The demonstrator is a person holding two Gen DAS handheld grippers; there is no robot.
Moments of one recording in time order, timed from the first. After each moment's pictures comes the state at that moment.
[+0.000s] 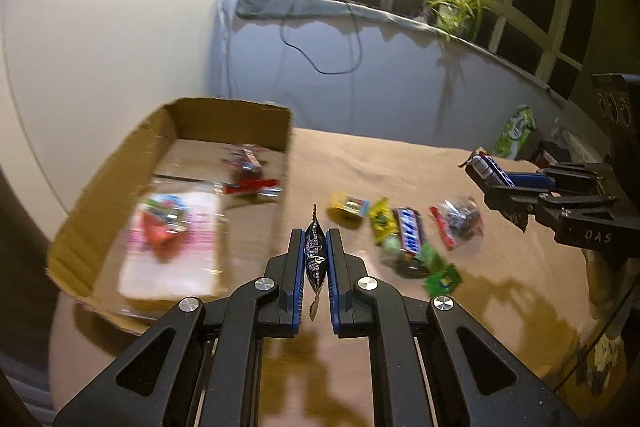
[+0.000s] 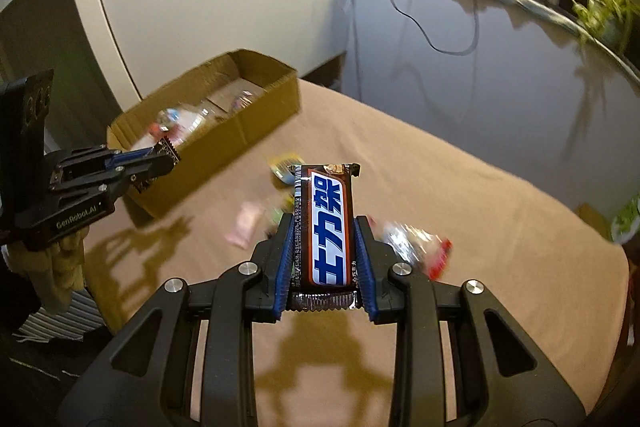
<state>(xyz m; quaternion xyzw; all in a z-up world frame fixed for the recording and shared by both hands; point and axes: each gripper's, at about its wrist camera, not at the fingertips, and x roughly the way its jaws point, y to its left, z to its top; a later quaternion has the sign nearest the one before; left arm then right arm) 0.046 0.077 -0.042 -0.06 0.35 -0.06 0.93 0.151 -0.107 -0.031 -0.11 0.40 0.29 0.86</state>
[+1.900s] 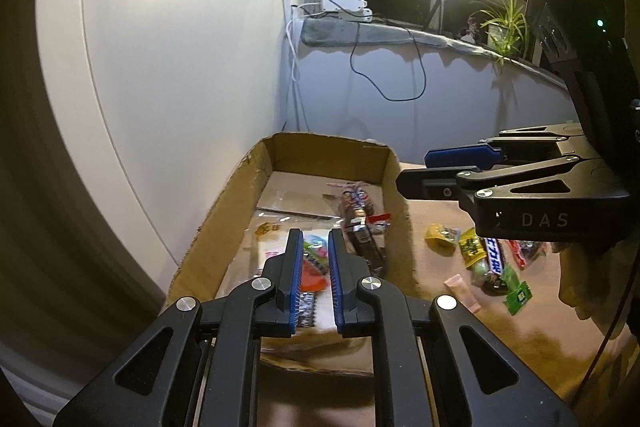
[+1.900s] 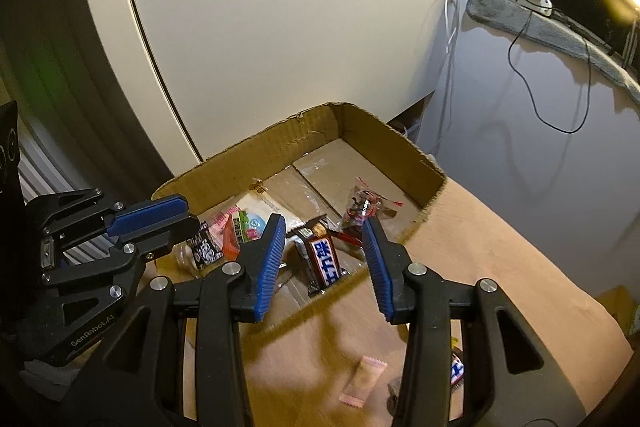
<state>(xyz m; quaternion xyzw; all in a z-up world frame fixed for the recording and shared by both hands) 0.044 0.137 -0.022 -0.03 0.32 0.02 0.95 0.192 0.045 -0.019 -0.14 0.37 0.38 0.84</state>
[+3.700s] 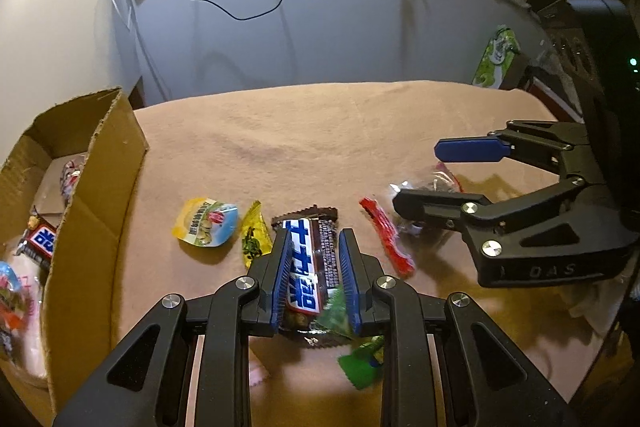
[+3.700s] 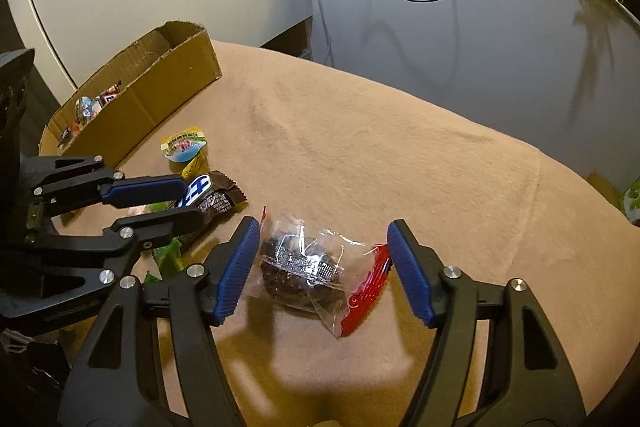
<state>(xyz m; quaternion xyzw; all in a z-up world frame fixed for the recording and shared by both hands) 0.130 -0.056 -0.087 0.02 0.43 -0.12 0.89 0.230 -0.167 -0.113 -0.09 0.45 0.27 0.85</state>
